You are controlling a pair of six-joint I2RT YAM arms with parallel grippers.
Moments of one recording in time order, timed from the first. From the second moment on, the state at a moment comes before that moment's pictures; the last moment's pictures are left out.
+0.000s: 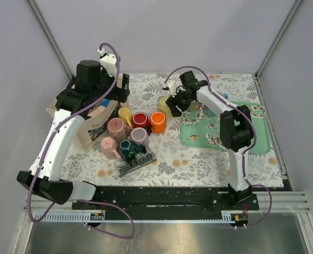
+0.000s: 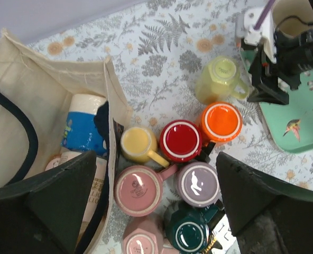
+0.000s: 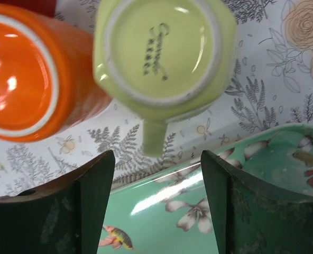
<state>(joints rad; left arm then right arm) -0.33 1.35 1.67 -0.81 0.06 0.03 0.41 2.11 1.77 -0.70 -0.38 -0.49</state>
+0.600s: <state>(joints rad) -0.33 1.36 1.63 -0.81 0.06 0.06 0.44 2.42 2.23 -1.05 -0.33 -0.54</state>
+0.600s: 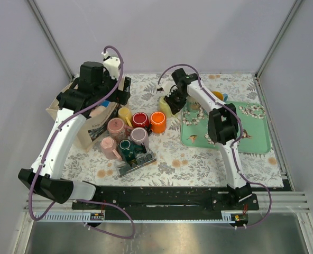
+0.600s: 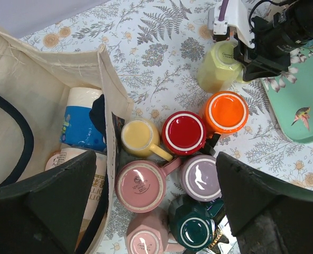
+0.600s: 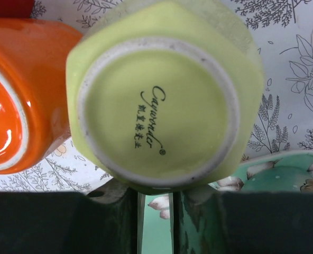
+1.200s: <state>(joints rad) -0.33 1.04 1.13 -0.39 0.24 0.45 0.42 2.14 2.27 -1.14 -0.55 -0.52</state>
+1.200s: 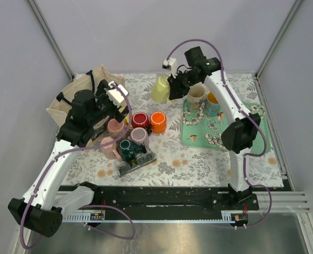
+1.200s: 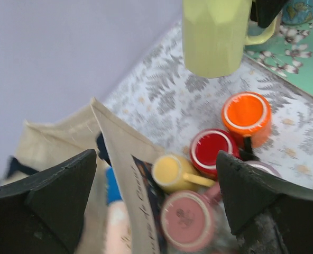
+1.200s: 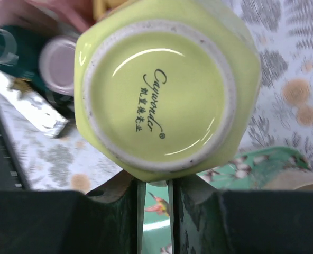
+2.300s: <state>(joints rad) -0.60 1.13 0.75 0.56 0.33 1.24 0.38 1.99 2.17 -1.22 -1.10 -0.14</state>
